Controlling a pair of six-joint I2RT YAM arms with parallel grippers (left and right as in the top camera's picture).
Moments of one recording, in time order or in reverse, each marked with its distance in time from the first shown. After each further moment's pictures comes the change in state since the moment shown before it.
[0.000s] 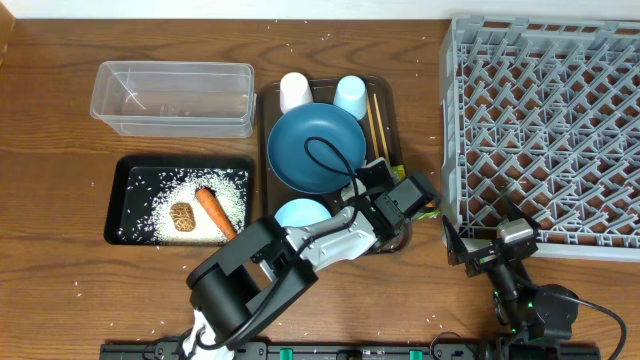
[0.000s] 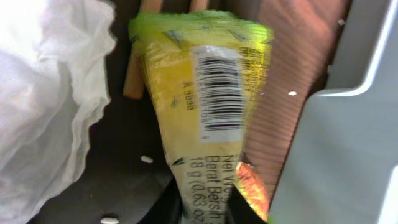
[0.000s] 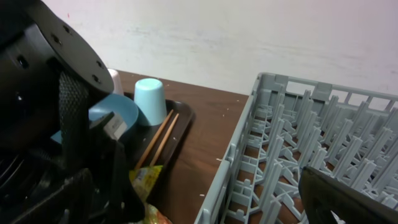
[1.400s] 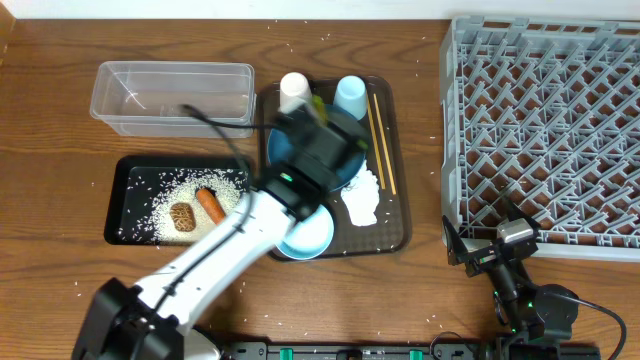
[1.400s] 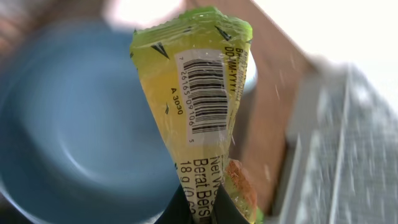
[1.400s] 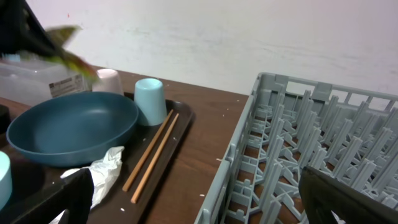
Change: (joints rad) left arm 0.298 -0.450 -0.003 -0.293 -0.222 0.198; right arm 0.000 0.000 0.000 0.000 0.000 0.000
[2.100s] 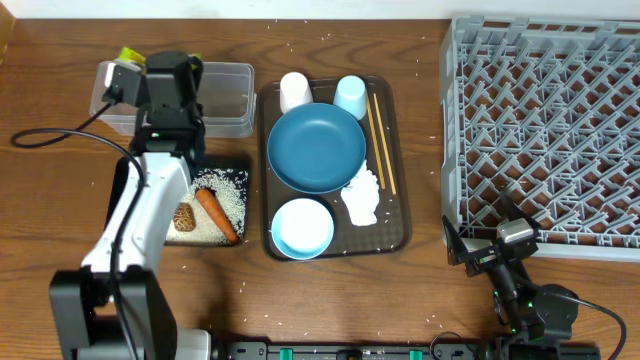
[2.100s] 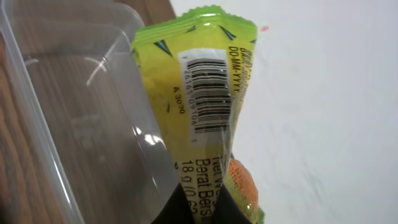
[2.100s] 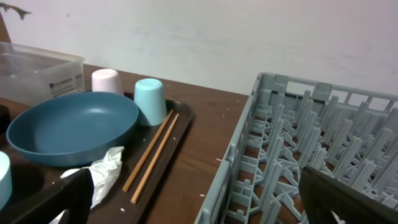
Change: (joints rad) left arm 0.645 0.066 -0.001 0.330 -0.035 0.004; right arm 0.000 0.000 0.000 0.000 0.000 0.000
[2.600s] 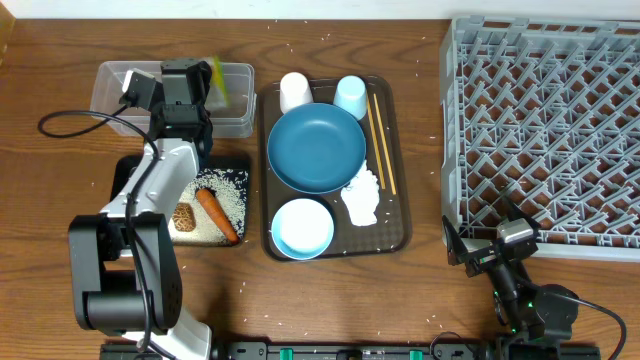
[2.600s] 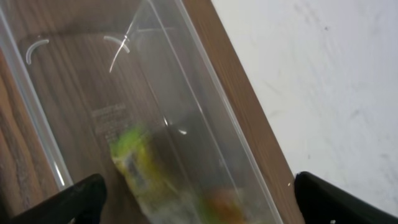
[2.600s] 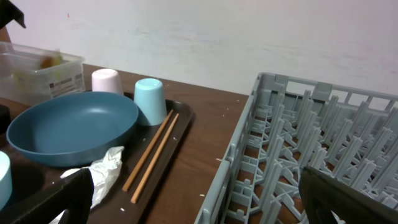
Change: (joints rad) left arm 0.009 0.169 0.000 0.063 0.001 0.063; right arm 0.000 0.000 0.000 0.000 0.000 0.000
